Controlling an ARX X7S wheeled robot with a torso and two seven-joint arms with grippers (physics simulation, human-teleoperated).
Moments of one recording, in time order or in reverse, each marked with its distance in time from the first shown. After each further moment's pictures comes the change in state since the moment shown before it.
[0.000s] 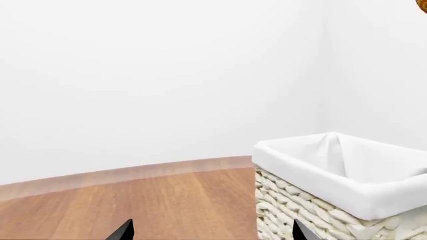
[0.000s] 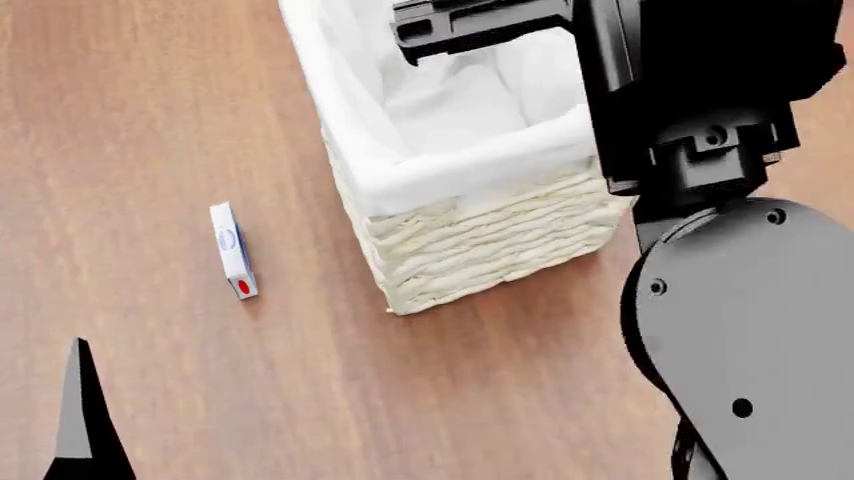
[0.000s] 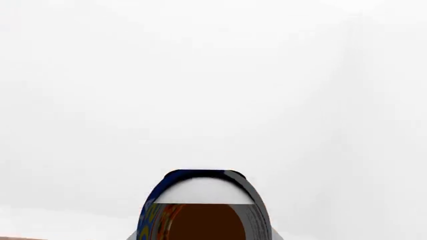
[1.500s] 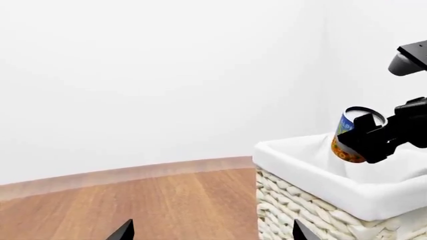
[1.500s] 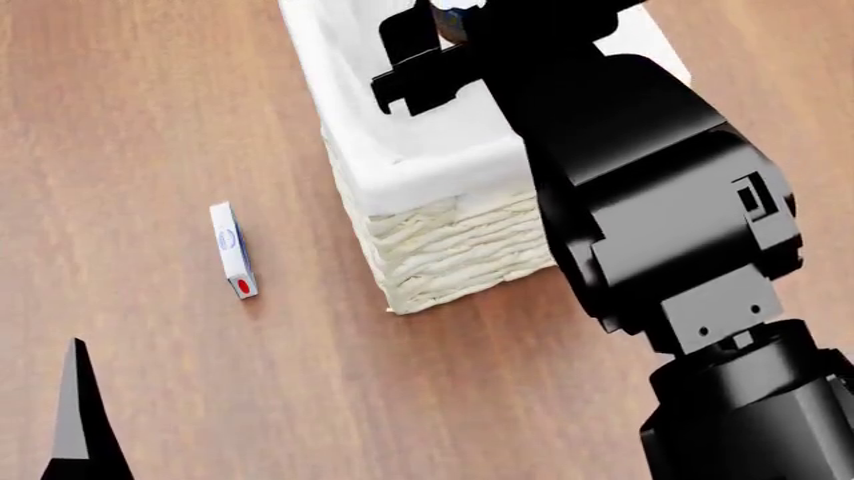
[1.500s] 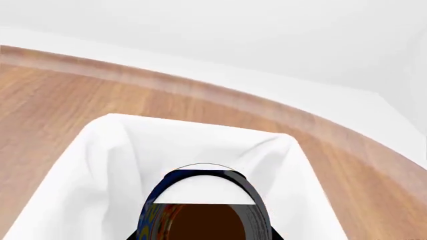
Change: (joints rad) left arm -0.001 -0.014 0.008 0.004 -0.006 0.004 -0.017; right arm 0.287 -0.235 -0.266 0.926 -0.023 0.042 -0.324
